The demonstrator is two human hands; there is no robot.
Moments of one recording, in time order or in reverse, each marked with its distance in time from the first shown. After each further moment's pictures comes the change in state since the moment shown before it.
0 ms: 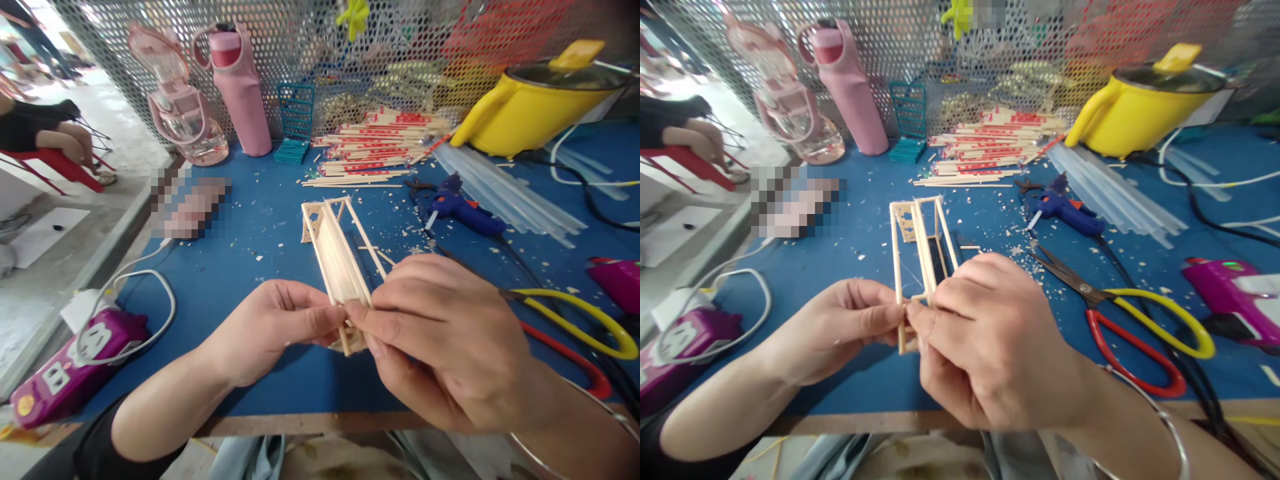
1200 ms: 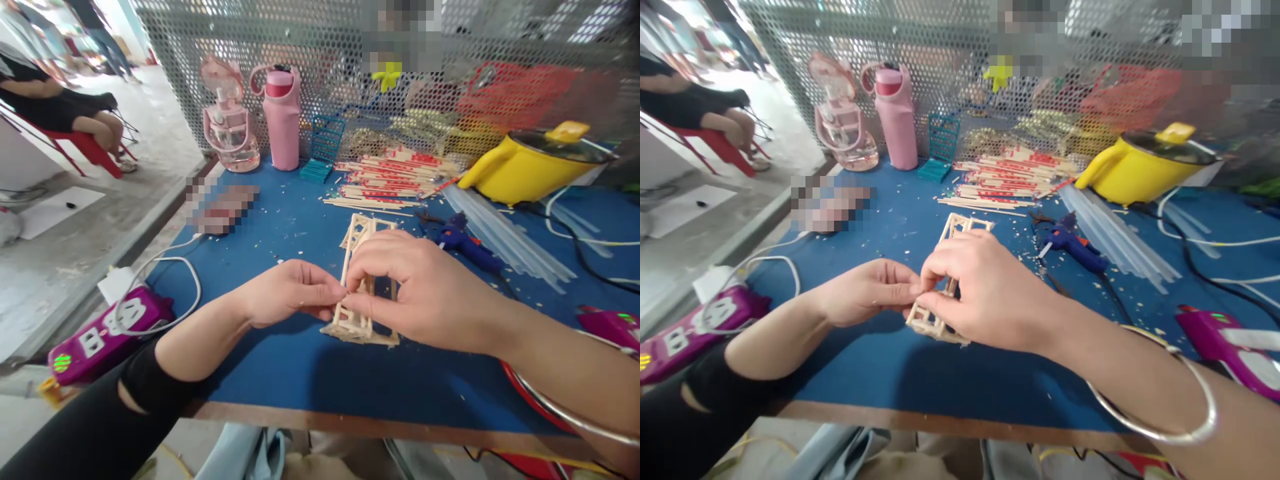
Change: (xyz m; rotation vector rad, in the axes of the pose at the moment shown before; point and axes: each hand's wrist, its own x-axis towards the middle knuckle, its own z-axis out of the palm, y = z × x) left_hand 0.011 0.022 -0.030 0.163 -0.099 0.045; right_hand 0.067 0.010 -0.007 0.107 -0.339 0.127
